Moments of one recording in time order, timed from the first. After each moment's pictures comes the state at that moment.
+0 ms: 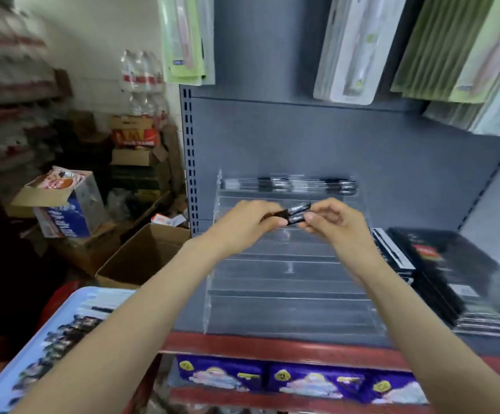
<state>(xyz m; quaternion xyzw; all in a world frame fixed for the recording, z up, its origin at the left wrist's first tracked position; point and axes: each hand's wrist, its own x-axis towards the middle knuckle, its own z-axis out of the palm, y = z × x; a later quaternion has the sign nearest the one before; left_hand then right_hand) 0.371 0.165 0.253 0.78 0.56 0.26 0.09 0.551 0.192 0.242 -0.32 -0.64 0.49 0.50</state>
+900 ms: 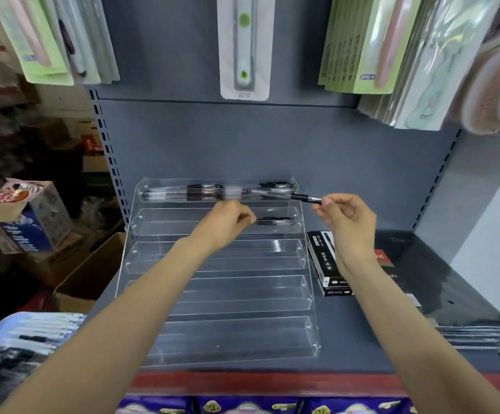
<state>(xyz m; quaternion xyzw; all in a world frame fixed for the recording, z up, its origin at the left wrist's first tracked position) 0.449 0.277 0.223 0.73 0.63 0.27 0.07 0.657 0.278 0.235 -0.35 -0.47 0.46 0.67</state>
